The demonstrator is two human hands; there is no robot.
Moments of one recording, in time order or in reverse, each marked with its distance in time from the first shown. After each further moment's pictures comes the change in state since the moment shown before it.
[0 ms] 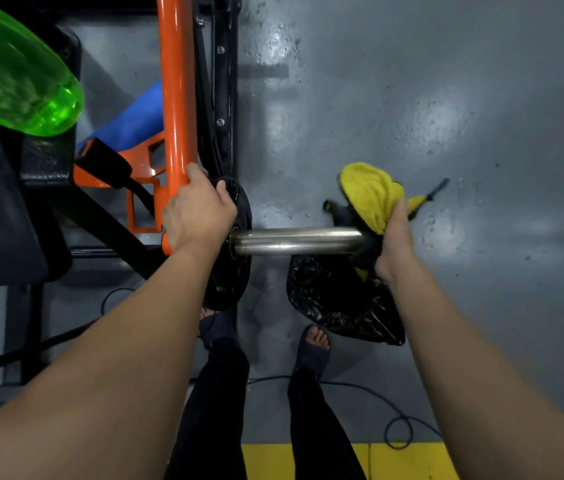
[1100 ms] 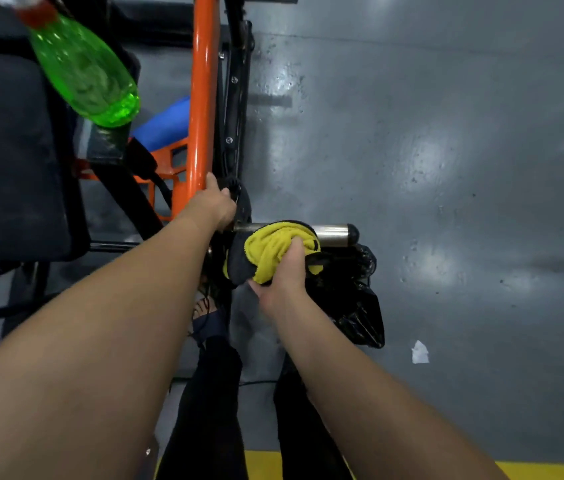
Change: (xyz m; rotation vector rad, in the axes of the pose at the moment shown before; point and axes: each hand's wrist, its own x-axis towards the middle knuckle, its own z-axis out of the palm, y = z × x) left_hand -0.011 -0.002 -0.034 -0.213 -0.371 -0.219; right_hand -0.165 0.080 0.089 0.114 0.073 0.315
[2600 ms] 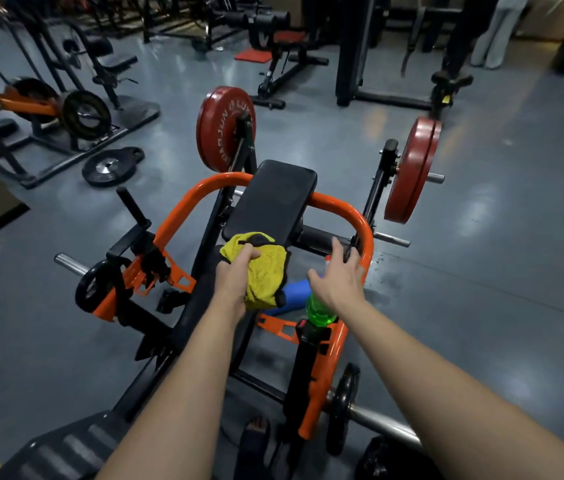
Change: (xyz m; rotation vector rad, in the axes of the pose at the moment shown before) left_hand -0.163 -0.068 -0.377 -1.395 0.345 0.059; right_hand -0.294 -0.037 0.265 -1.620 -0.183 -1.241
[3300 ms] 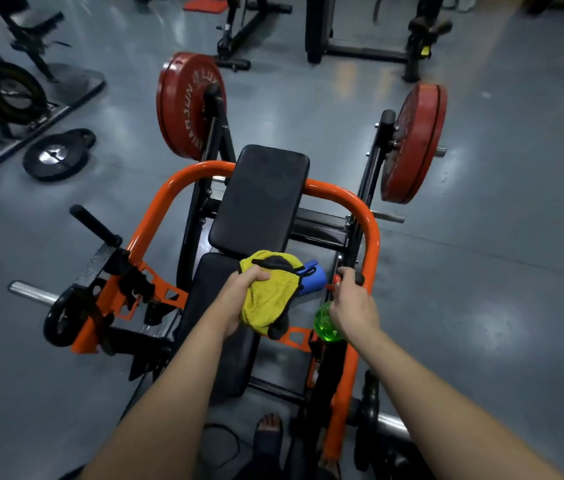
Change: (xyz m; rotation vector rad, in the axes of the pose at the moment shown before) left_hand 0.141 0.012 -0.012 0.171 -0.459 -0.174; right_hand 0.076 -0.011 0.054 -0.103 0.015 0.143
